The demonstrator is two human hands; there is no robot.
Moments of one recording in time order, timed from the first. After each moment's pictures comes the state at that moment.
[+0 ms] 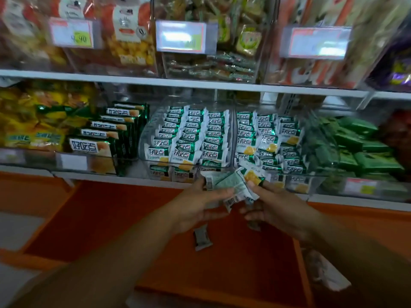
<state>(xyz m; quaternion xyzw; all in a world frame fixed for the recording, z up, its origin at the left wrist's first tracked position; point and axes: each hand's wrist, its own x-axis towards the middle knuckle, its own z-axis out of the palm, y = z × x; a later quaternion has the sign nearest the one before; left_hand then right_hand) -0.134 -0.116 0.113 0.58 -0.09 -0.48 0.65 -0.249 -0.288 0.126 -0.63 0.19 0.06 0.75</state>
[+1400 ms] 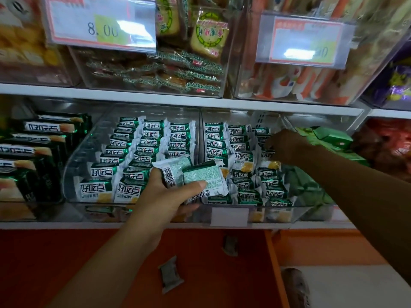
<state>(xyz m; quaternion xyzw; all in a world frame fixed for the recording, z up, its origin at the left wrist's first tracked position) -0.078 -0.184 0.137 0.66 -0.10 -0.29 0.69 -0.118 -0.502 0.160 -0.95 0.23 0.11 -0.15</state>
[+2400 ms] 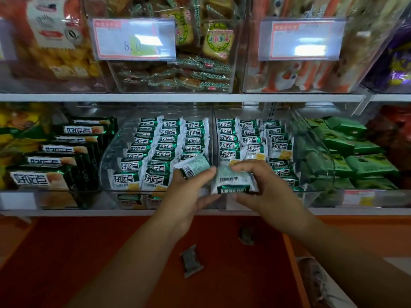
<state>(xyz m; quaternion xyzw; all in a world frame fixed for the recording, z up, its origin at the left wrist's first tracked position) -0.099 -0.184 0.142 0.56 -0.02 -0.34 0.75 -0.210 -0.325 0.145 -0.87 0.10 -0.14 0.46</state>
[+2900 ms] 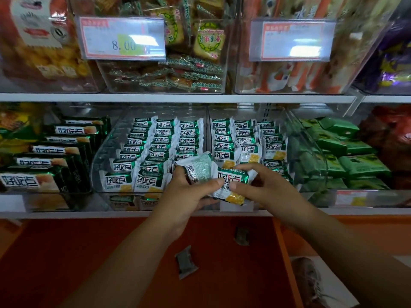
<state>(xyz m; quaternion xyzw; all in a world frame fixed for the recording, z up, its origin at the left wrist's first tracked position) -0.103 -0.184 0.139 0.62 -0.14 -0.34 0.69 -0.212 -0.336 0.155 -0.81 0.19 -0.05 0.56</state>
